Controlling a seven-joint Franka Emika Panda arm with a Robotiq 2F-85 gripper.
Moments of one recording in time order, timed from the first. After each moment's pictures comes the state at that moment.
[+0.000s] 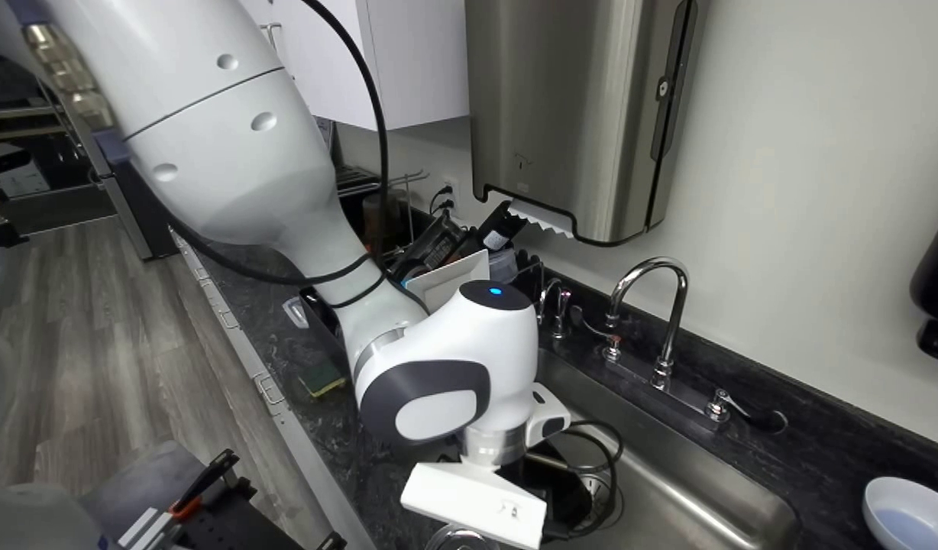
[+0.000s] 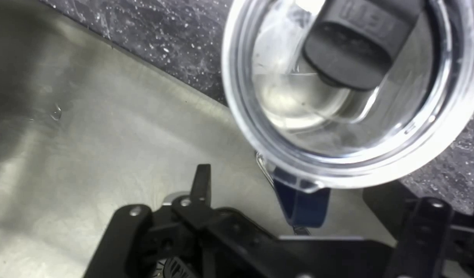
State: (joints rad) arm -0.45 0.24 -0.30 -2.55 -0.15 2.71 -0.85
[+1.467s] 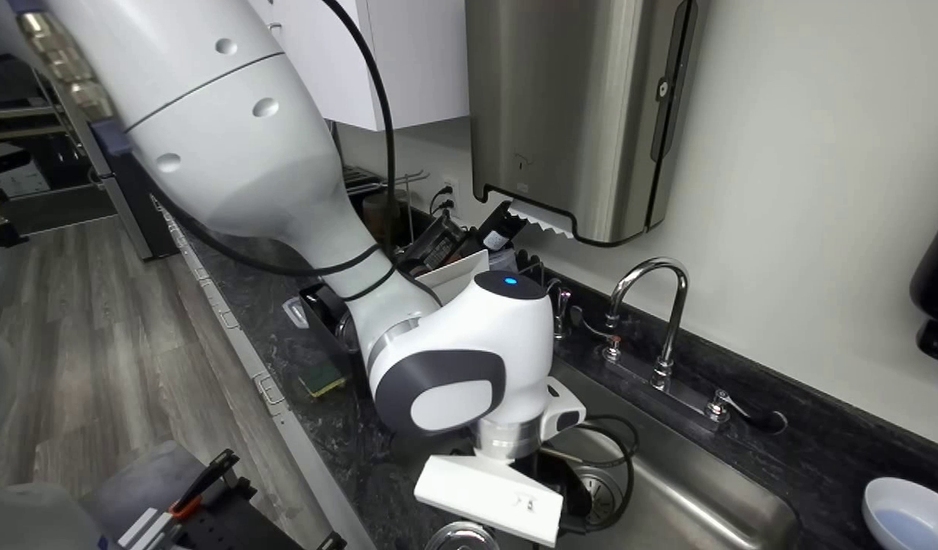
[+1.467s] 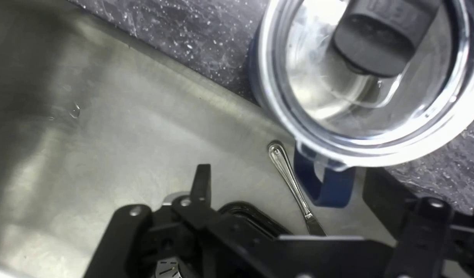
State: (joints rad) arm -0.45 0.23 -0.31 -2.51 -0.15 2.67 -0.85
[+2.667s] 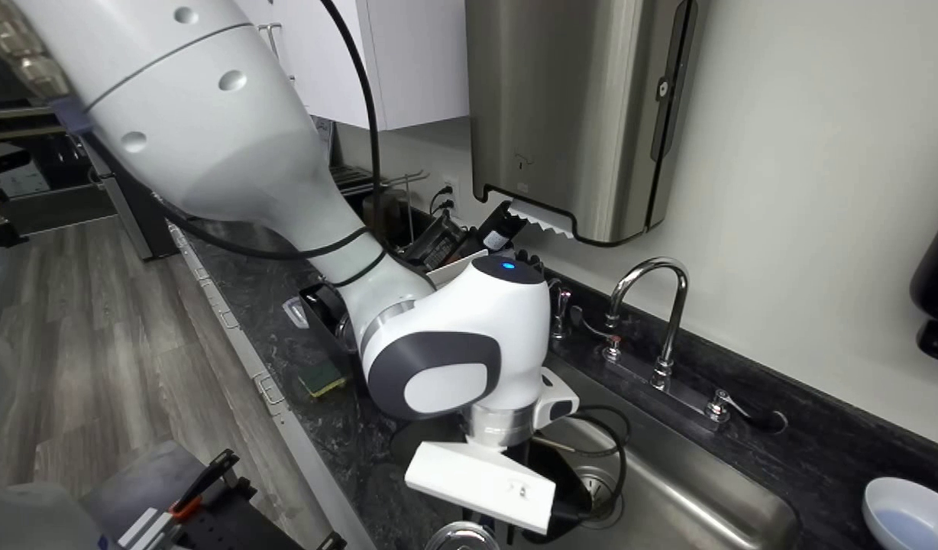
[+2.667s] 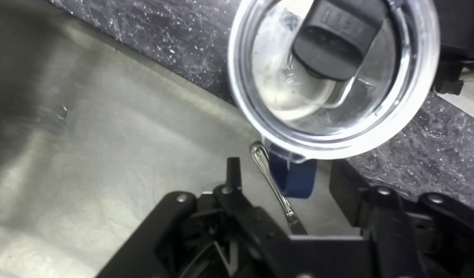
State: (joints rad) arm -0.44 0.18 -0.31 -2.52 -0.15 2.59 -0.86
